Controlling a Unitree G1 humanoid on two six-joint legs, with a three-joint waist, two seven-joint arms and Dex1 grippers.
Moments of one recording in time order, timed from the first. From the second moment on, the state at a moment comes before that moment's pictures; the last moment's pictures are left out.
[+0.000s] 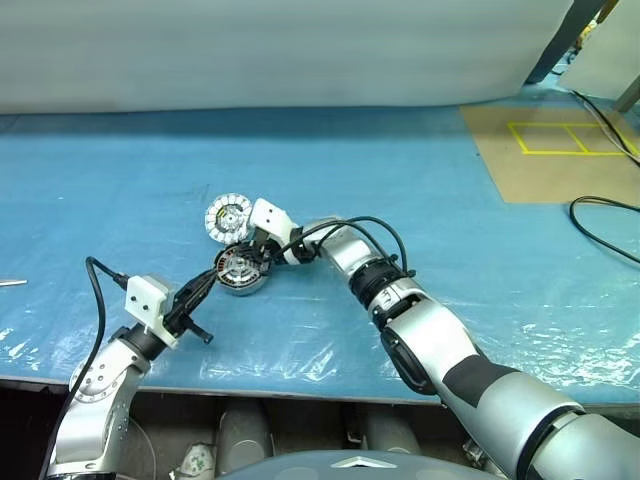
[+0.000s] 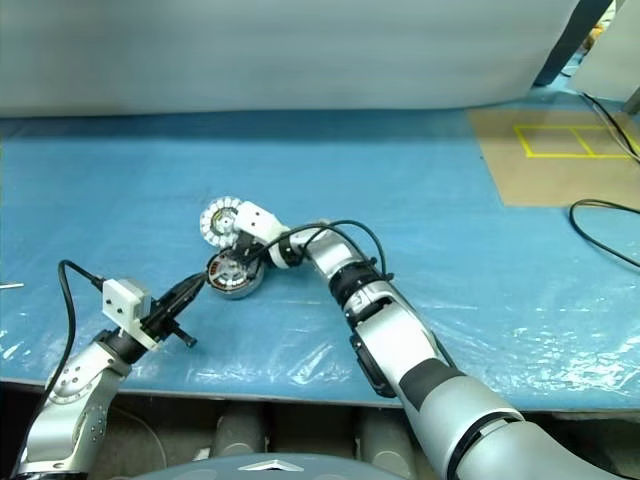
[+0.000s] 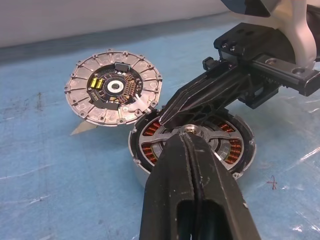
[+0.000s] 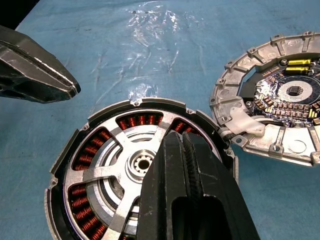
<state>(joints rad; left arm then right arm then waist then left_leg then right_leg) 0.23 0.39 0.19 -0.20 -0.37 -0.05 -0.67 -1.02 0.13 0.28 1.03 -0.12 0.02 0.94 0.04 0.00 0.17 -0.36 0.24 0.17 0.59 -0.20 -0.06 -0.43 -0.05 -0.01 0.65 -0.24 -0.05</state>
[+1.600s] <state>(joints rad) 0.16 0.39 0.19 -0.10 -0.35 -0.09 -0.69 -0.86 0.02 0.50 0.62 -0.07 0.33 1.24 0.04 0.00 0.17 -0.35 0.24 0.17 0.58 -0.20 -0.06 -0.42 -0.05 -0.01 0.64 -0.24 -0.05</state>
